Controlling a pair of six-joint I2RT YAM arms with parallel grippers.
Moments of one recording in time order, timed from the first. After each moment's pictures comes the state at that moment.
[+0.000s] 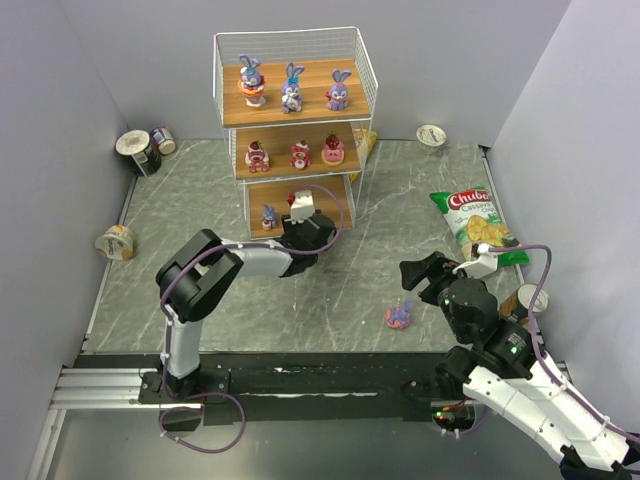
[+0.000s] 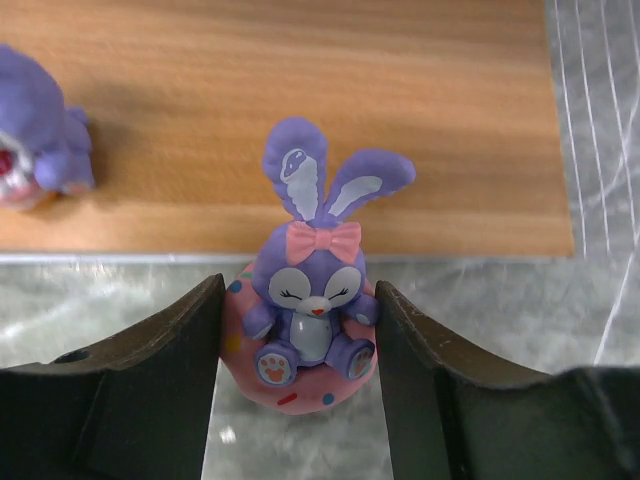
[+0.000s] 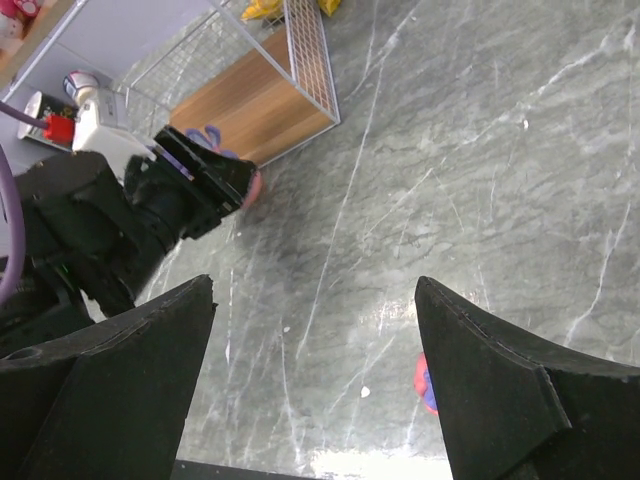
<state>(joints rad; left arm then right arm) -0.82 1.96 1.11 0.19 -0.72 -0.67 0.75 0.37 0.59 -0.61 0.56 0.82</state>
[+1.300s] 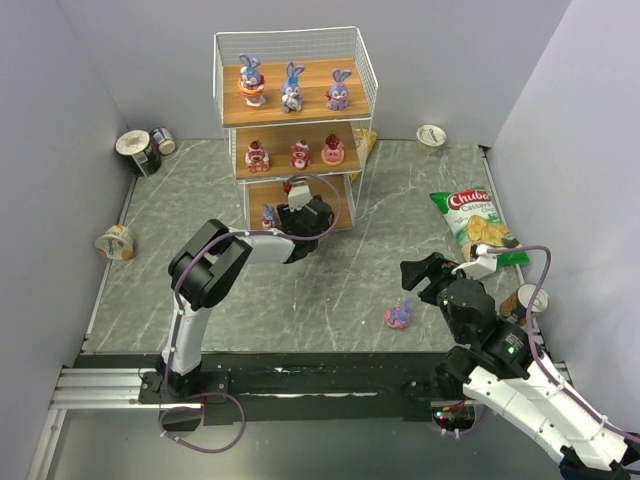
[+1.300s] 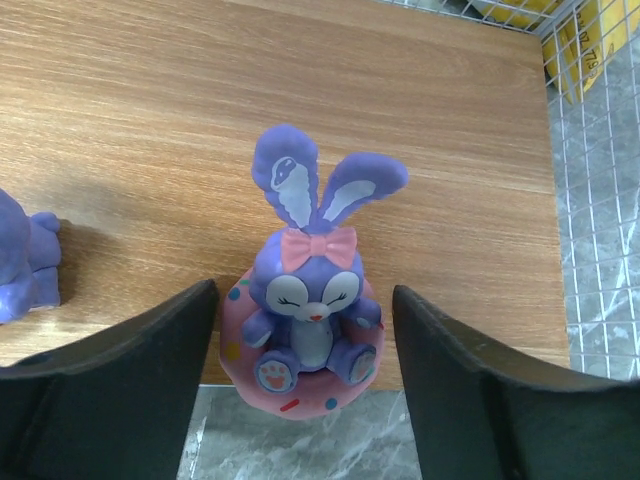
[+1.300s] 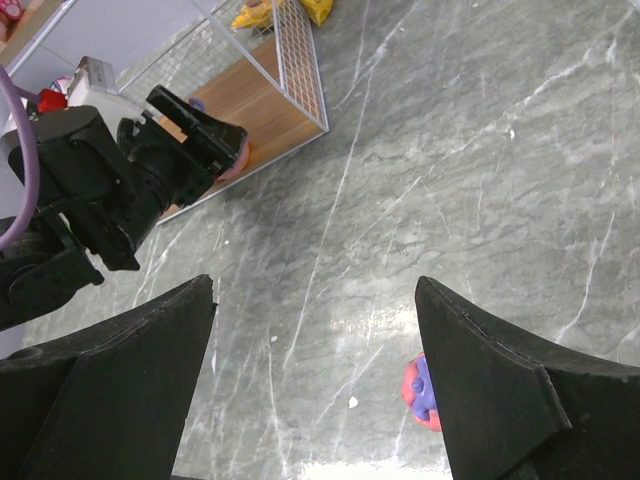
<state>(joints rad) -0.72 2.08 1.25 0.24 -0.69 -0.67 0.75 0.36 0.57 -0.58 0.59 0.80</state>
